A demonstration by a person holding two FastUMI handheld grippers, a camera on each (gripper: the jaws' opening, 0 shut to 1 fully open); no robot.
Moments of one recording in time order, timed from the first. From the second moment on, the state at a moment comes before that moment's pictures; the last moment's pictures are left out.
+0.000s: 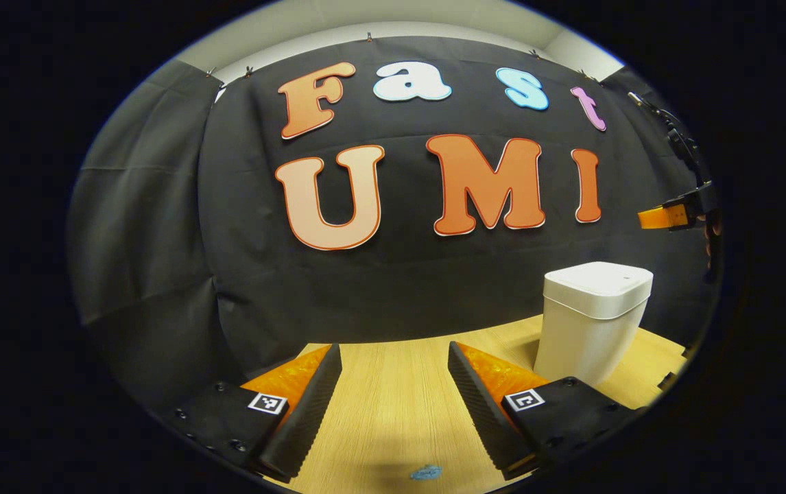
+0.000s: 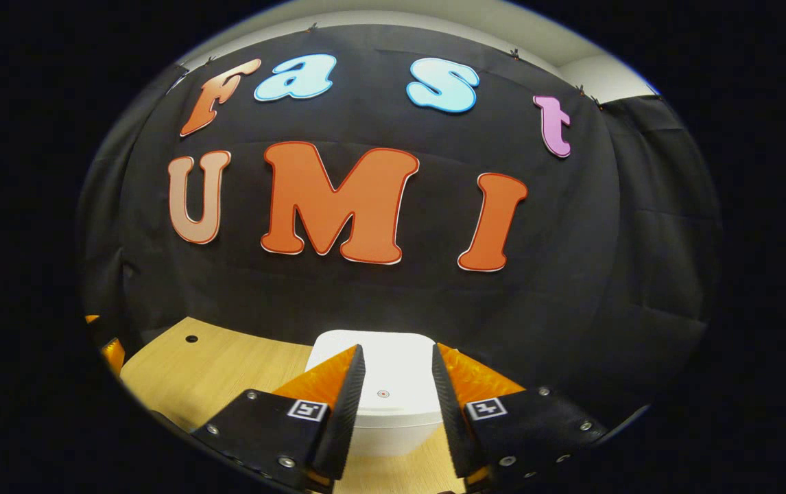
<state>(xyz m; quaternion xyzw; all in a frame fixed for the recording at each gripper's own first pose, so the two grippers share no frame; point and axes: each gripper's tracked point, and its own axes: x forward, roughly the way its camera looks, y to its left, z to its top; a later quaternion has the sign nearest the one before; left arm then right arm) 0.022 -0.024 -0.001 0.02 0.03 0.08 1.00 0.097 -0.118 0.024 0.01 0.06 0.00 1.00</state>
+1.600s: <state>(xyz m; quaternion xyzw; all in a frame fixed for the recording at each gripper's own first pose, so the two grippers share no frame) 0.021 -0.052 -0.020 0.03 0.08 0.17 0.98 0.158 -0.095 -0.076 0.03 0.21 0.16 0.97</state>
